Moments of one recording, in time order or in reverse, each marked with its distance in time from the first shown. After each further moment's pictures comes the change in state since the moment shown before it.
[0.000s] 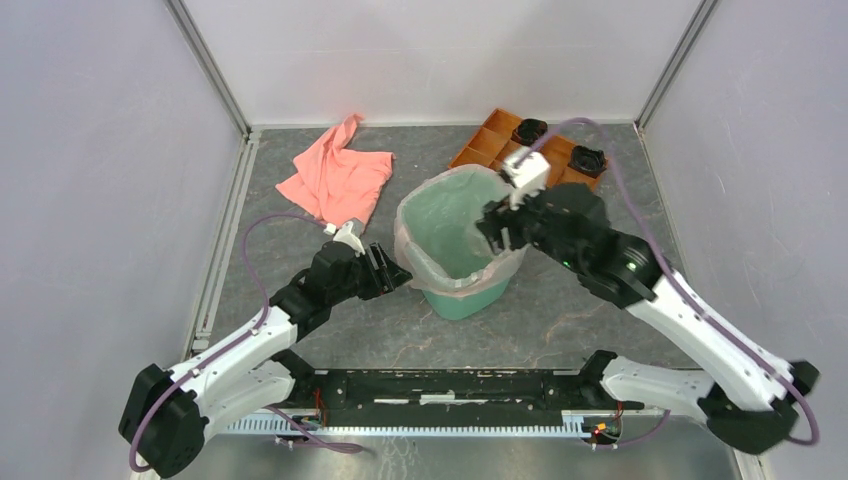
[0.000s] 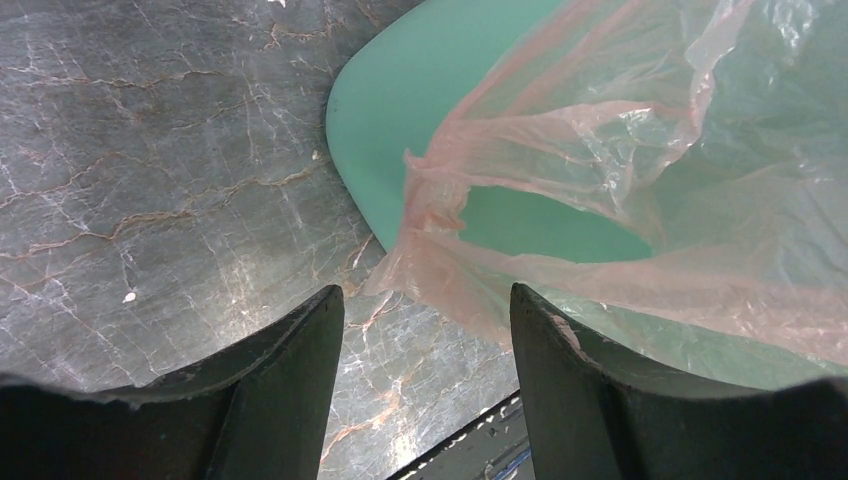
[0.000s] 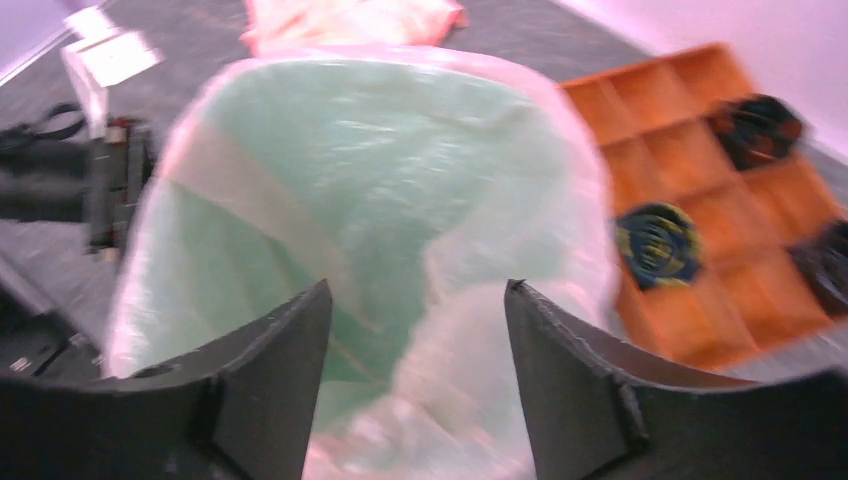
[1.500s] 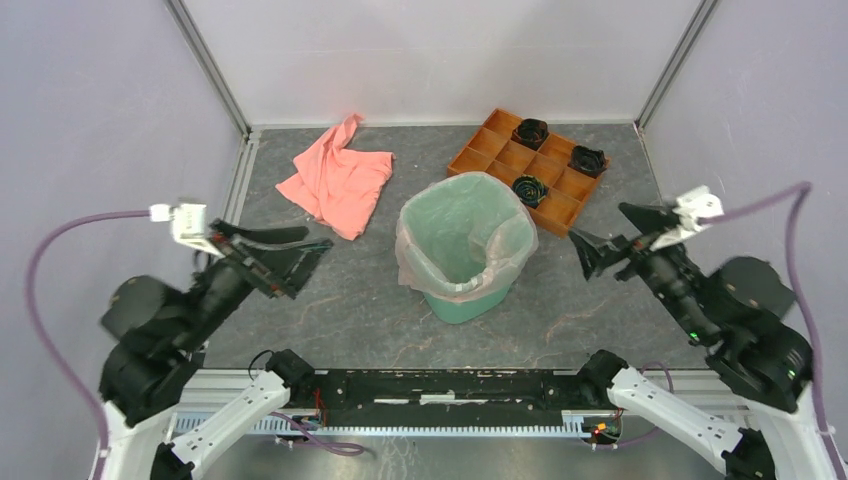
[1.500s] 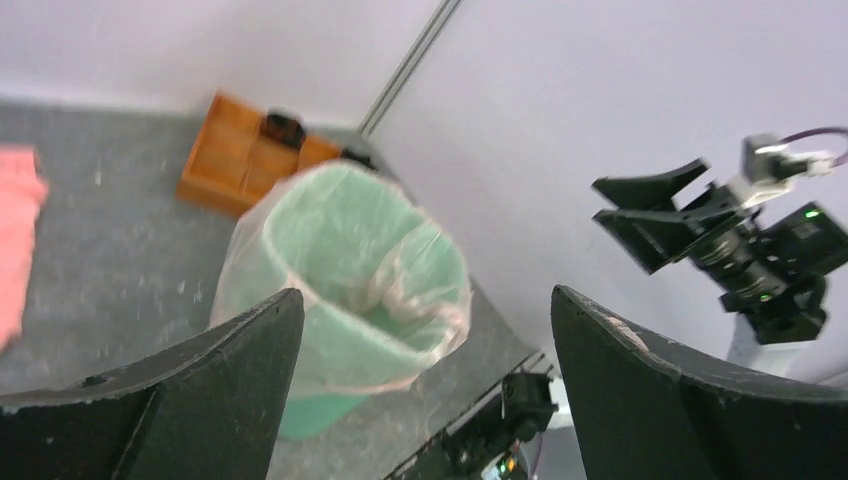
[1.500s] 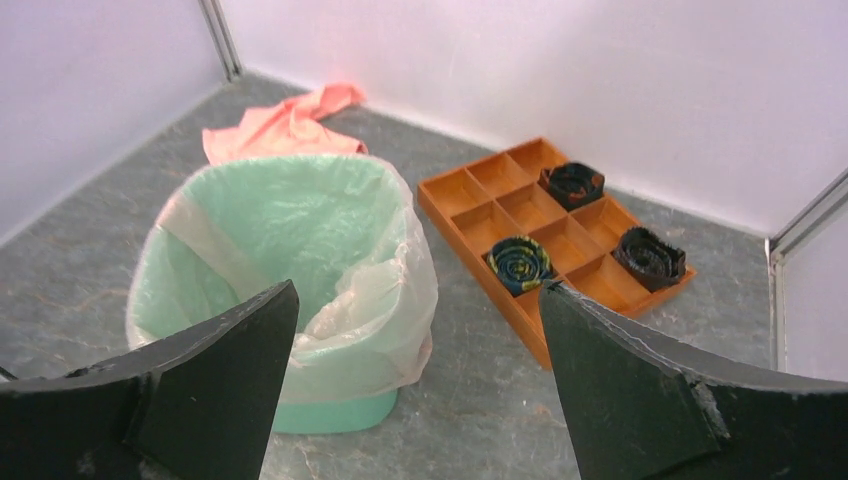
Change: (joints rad) left arm 0.000 -0.401 0.744 -0.533 -0.038 0.209; right arm -0.087 -0.477 0.024 -0.167 0.164 -0.035
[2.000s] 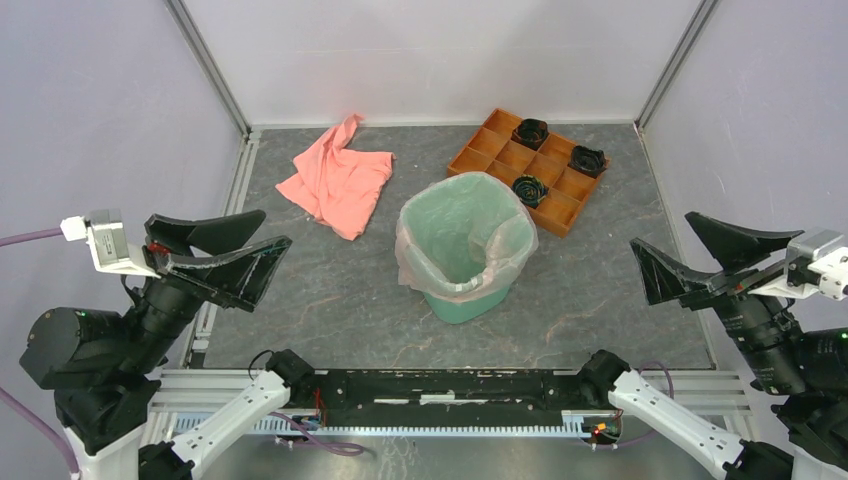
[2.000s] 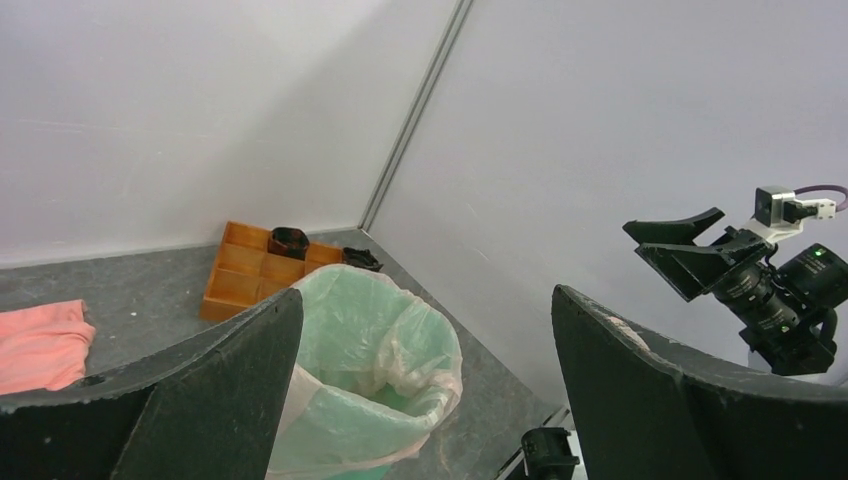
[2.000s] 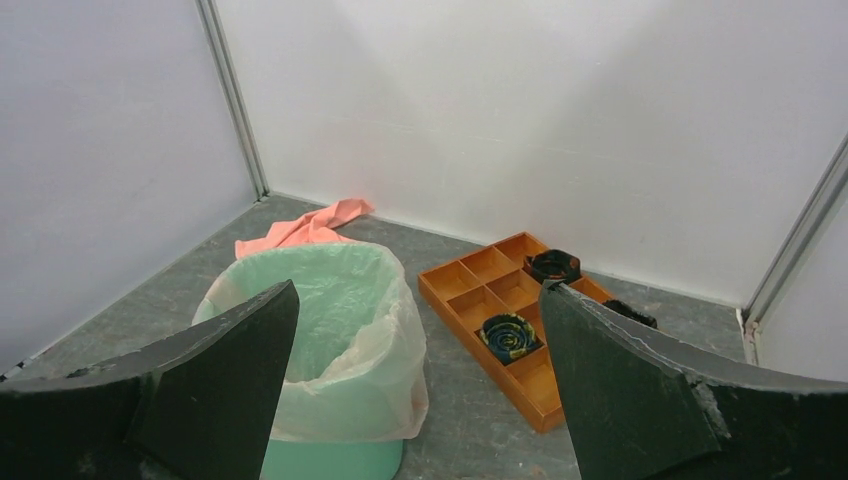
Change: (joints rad) left arm 0.000 0.016 0.248 0.051 0.002 0.165; right arm 0.000 -0.168 0.140 -0.008 -0.003 -0.014
